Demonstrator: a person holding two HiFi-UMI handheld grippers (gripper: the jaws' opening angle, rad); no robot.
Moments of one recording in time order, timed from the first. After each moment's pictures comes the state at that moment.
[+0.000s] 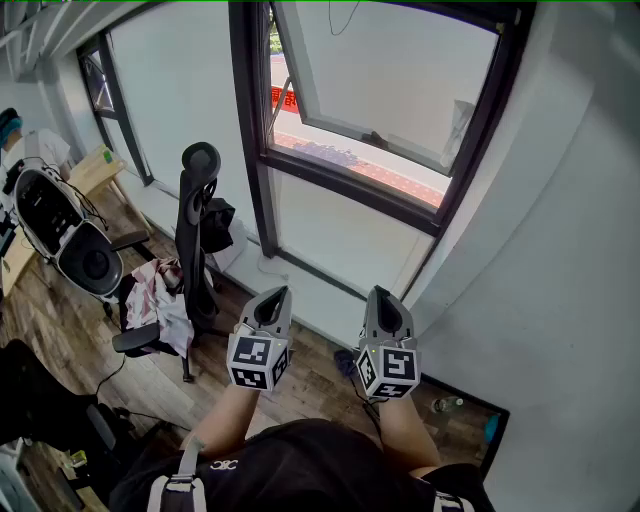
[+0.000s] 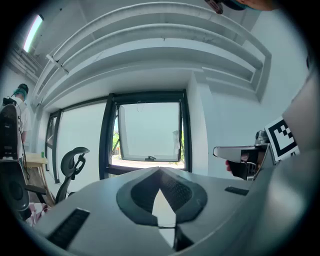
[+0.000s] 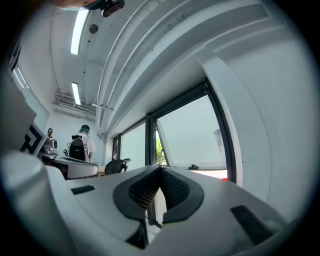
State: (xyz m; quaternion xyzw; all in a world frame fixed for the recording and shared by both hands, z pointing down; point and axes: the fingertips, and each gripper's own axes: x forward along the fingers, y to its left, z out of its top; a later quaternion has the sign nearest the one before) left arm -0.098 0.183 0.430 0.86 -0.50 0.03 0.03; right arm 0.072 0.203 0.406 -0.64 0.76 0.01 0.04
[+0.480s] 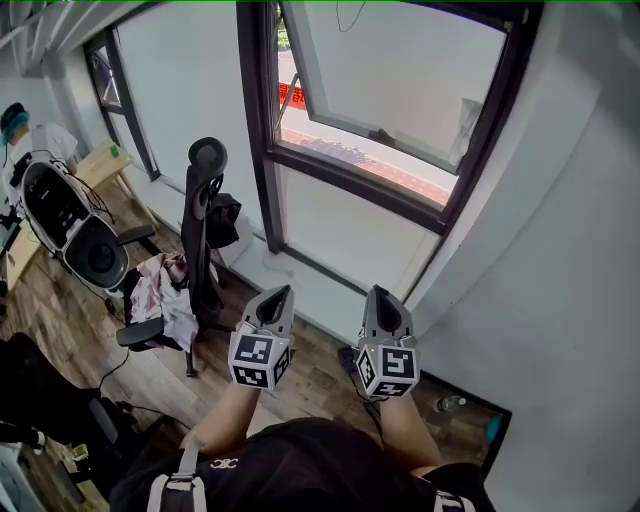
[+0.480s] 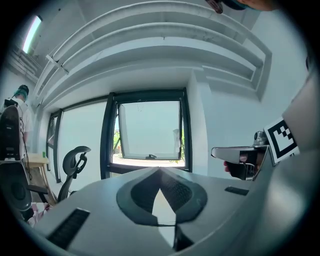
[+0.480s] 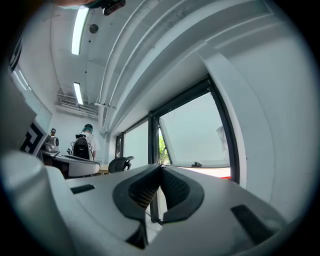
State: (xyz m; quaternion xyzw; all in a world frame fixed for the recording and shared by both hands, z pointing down) left arm -0.103 0.189 0.434 0.86 -0.50 0.04 0.03; right arm 0.061 0.206 0.415 -0.63 0.77 0.00 0.03
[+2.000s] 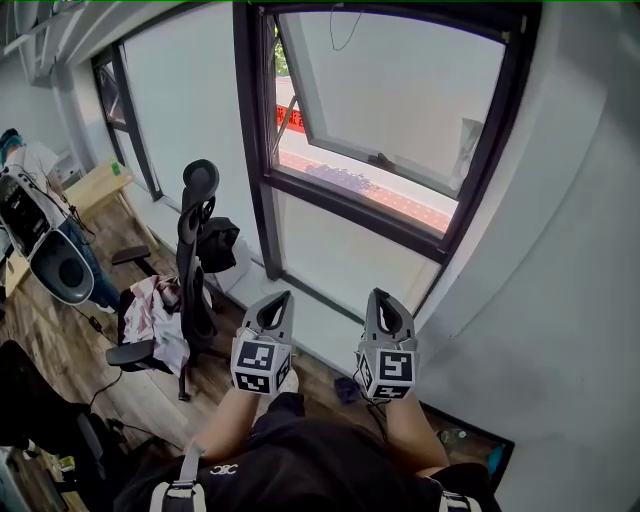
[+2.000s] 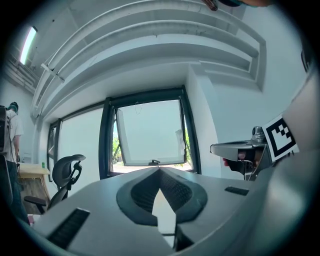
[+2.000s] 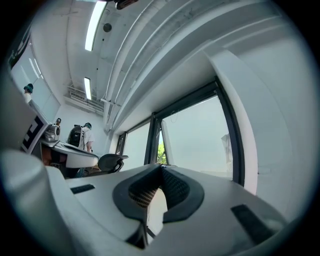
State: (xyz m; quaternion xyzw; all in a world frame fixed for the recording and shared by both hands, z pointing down) left arm -0.067 0.126 0.446 0.85 -0.52 0.03 -0.02; right arm 0.097 0.134 0.423 -0.62 0.78 0.07 0.02
